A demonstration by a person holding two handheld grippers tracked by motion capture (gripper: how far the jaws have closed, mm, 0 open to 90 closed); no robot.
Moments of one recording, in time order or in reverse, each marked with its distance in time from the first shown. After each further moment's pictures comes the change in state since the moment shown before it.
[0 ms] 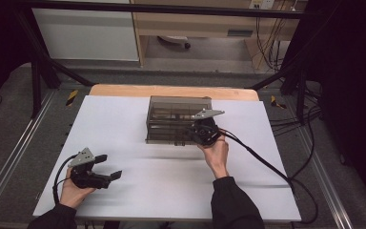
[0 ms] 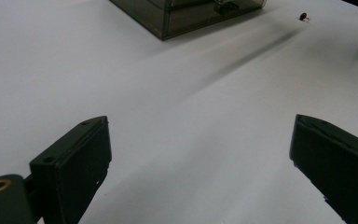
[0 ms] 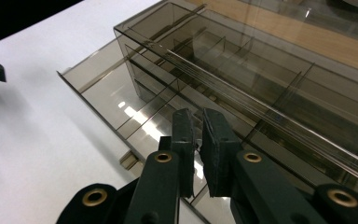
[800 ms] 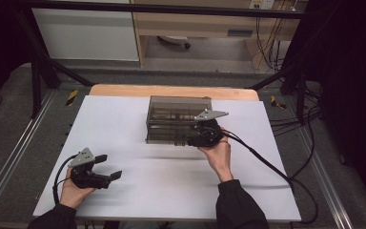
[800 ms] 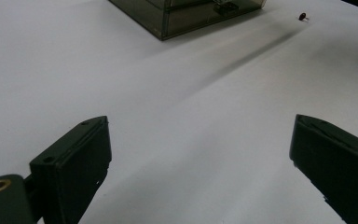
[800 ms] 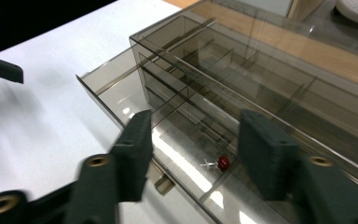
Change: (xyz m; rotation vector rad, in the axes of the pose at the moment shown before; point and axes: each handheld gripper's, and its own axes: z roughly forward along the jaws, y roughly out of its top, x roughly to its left) left arm 0.000 0.000 0.000 0.001 0.000 0.002; right arm 0.003 0.001 -0.019 -0.052 0.031 -0.034
